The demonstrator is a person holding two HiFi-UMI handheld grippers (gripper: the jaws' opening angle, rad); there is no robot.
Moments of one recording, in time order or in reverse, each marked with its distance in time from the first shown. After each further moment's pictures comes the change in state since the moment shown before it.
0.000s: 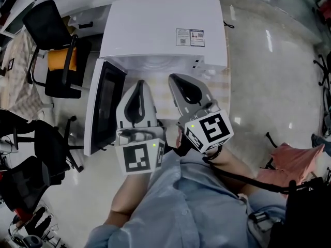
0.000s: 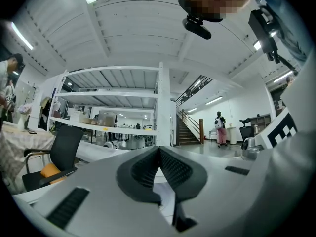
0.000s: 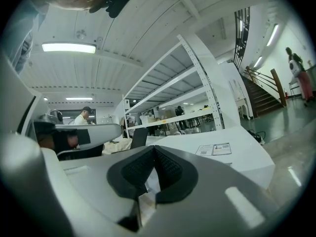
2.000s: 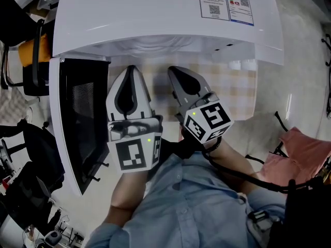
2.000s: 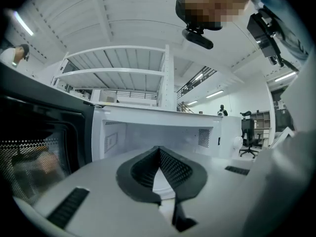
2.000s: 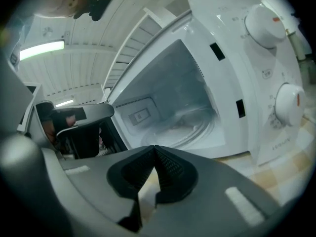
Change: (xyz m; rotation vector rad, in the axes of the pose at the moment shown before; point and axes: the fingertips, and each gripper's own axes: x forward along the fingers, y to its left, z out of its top) left arm 0.067 0.063 -0.175 -0.028 0.095 -0.023; right arm 0.070 -0.056 -0.223 0.282 0.180 -0.113
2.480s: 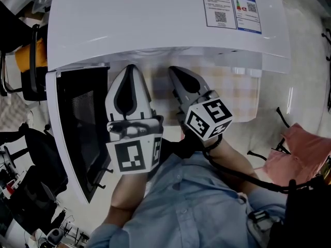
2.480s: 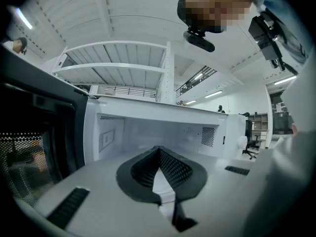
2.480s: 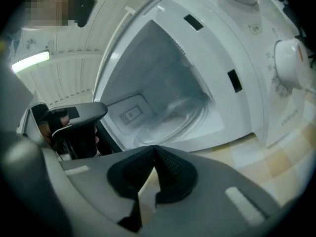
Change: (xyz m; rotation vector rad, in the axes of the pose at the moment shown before) left arm 0.023 0.006 -0.005 -0.020 0.023 -0.032; right arm 0.019 -0.019 -0.014 0.156 0.026 -0.025
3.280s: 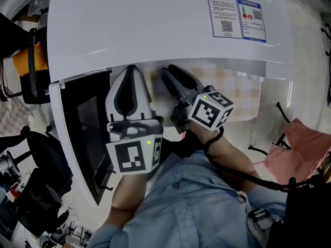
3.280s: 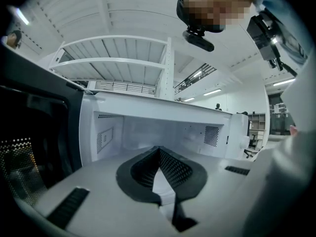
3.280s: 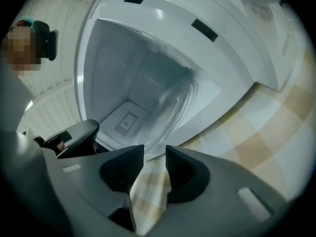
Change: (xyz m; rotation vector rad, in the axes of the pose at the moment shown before) left arm 0.013 0.009 0.001 -0.005 0.045 -0.028; right arm 0.022 -0.003 -0.007 0.404 0.004 0.065
